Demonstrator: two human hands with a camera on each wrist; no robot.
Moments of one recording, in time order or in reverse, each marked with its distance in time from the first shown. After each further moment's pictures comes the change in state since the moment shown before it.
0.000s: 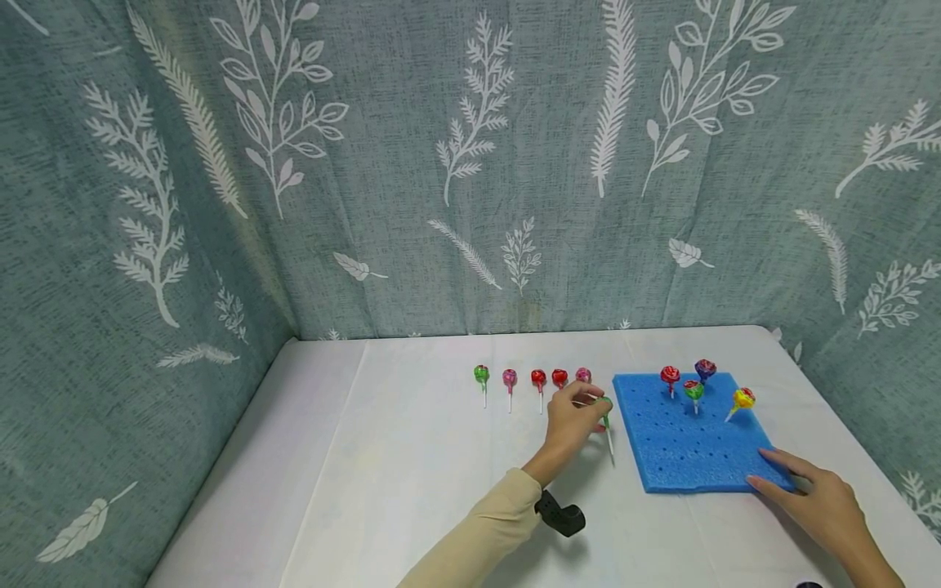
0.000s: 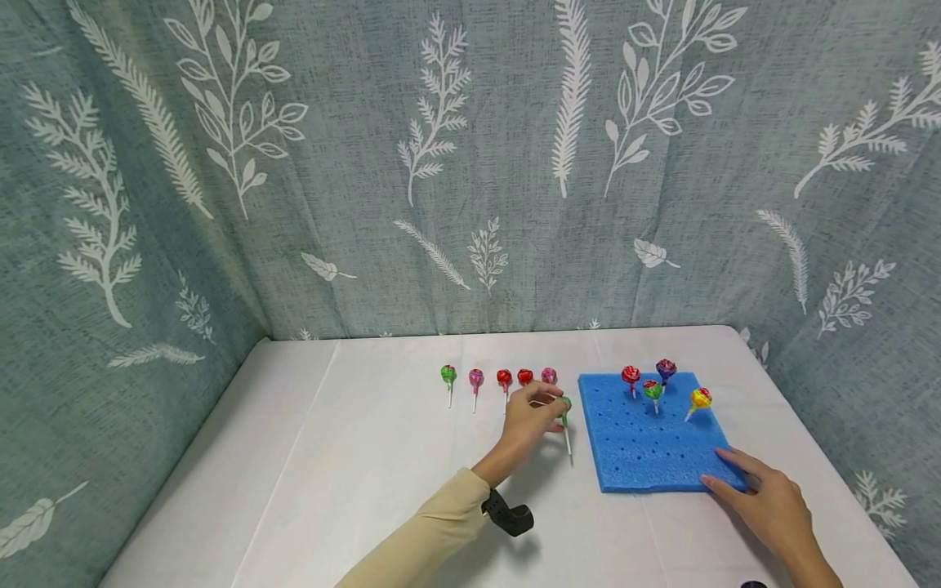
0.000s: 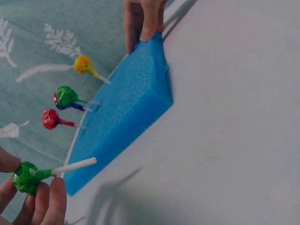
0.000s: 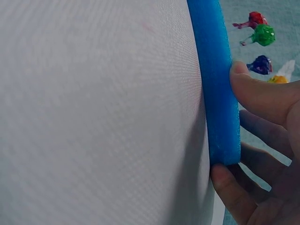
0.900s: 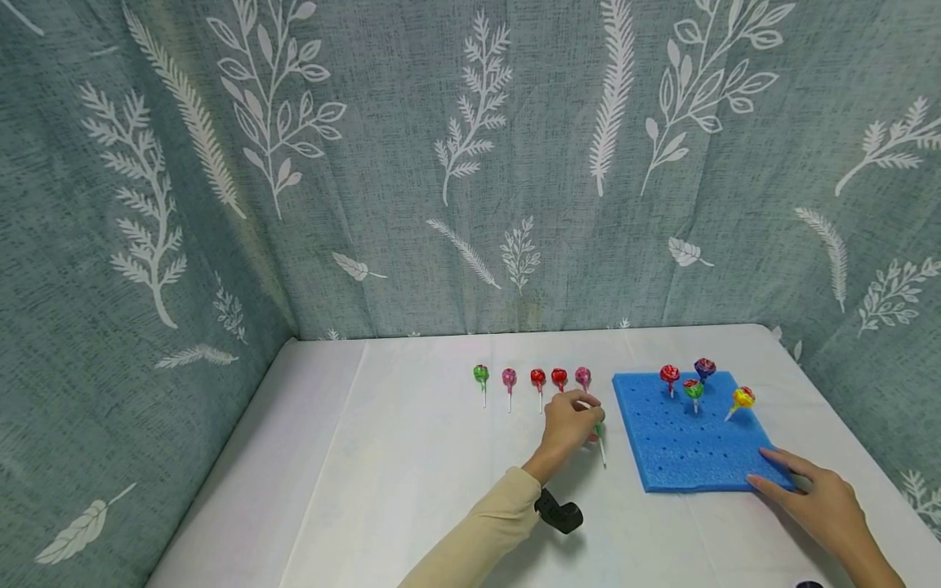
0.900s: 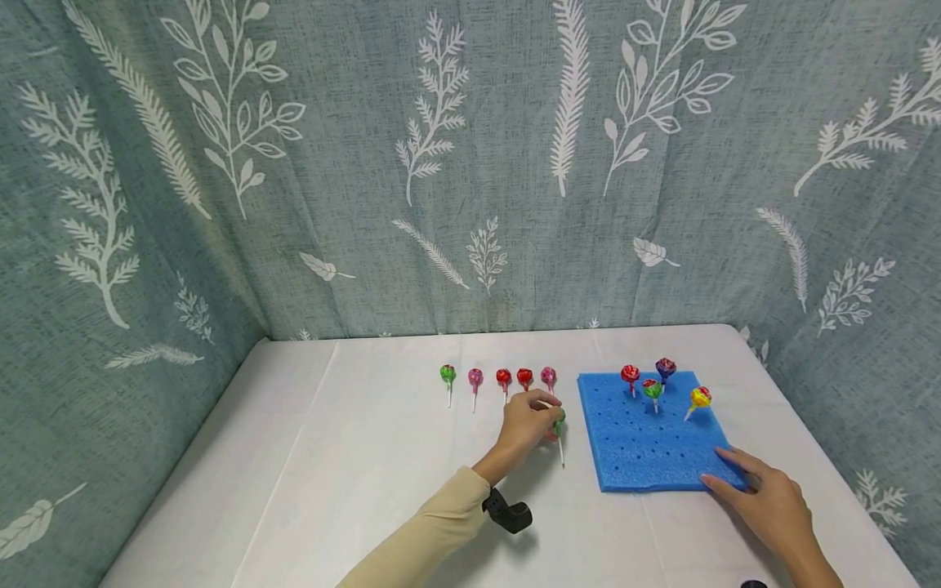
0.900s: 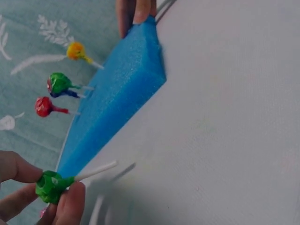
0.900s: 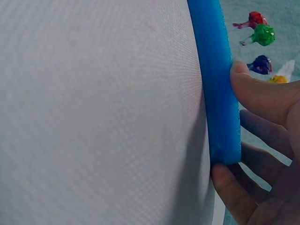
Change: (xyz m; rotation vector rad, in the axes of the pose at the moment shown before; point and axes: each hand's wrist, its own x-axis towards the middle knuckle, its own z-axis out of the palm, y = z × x) left_hand -0.001 -0.006 -0.005 0.221 -0.027 -0.125; right_hand -0.001 -0.001 0.002 -0.006 0.064 -0.029
